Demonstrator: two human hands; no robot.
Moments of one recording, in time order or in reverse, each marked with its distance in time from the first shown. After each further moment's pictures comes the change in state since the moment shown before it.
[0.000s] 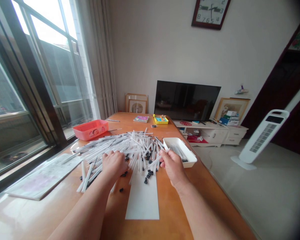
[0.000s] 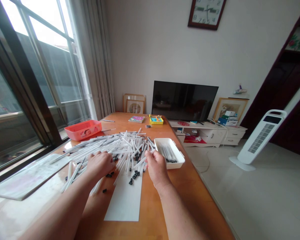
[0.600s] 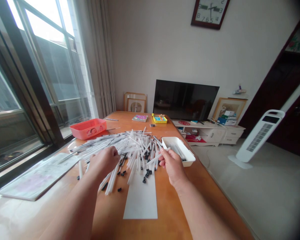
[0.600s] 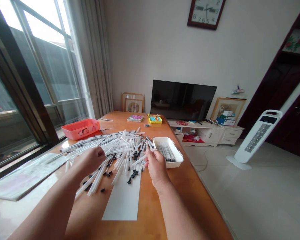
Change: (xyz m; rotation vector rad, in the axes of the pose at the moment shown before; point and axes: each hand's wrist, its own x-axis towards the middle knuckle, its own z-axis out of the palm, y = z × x) left_hand -0.005 -0.022 -0.035 -0.258 -0.044 -0.209; right_hand 0.002 0.000 0.000 0.138 0.036 0.053
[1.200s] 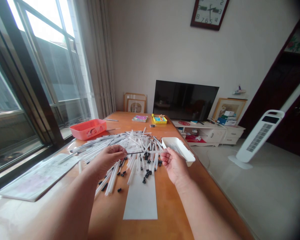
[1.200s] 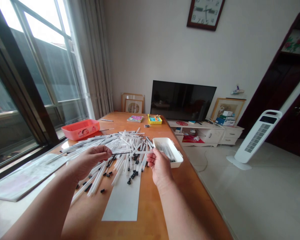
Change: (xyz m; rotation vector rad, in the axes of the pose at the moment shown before) left_hand -0.016 0.017 -0.017 -1.034 -0.286 0.161; right_hand 0.013 0.002 -0.010 0.420 0.105 0.235
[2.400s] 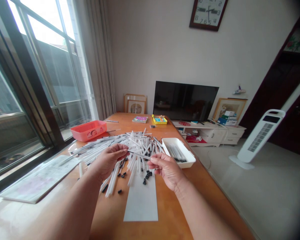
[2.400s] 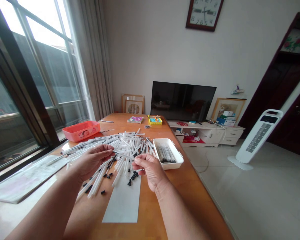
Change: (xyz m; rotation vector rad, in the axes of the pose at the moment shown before) left_hand 0.012 -0.016 0.005 -0.343 0.054 0.007; right_hand -0.031 -0.002 0.016 -0.281 -0.365 0.134
